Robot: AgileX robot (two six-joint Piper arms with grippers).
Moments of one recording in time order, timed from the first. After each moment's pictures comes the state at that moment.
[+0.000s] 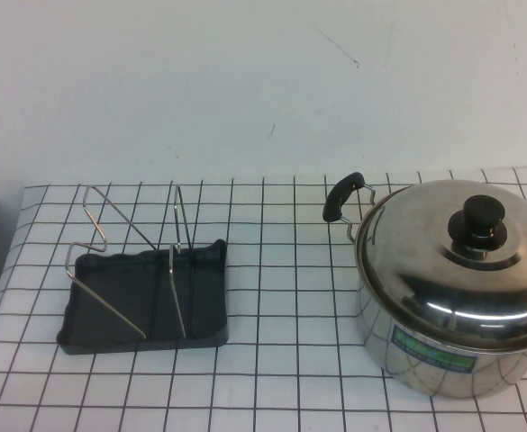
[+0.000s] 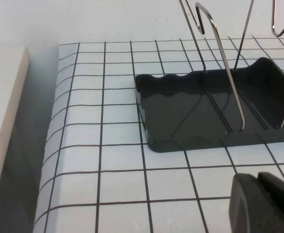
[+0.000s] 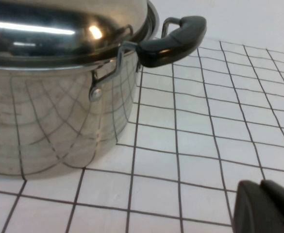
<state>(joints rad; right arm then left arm) -0.05 -0.01 0.03 0.00 0.42 -0.18 -0.08 -0.01 0.02 -0.15 0.37 0.05</state>
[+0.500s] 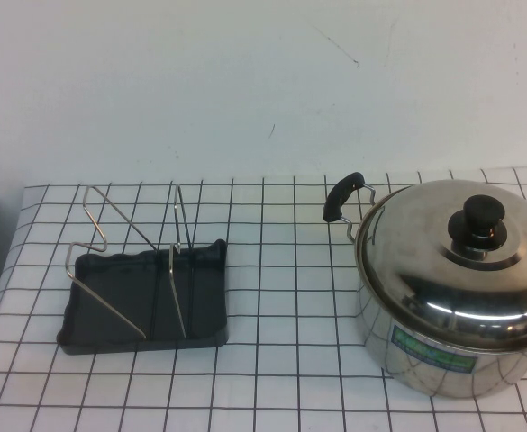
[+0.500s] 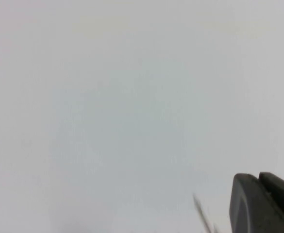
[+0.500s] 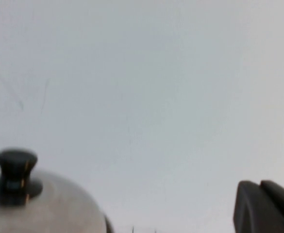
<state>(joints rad) -0.05 -0.01 0.03 -0.03 -0.08 -0.18 -0.08 -0.01 0.03 -0.15 -0.13 0.05</state>
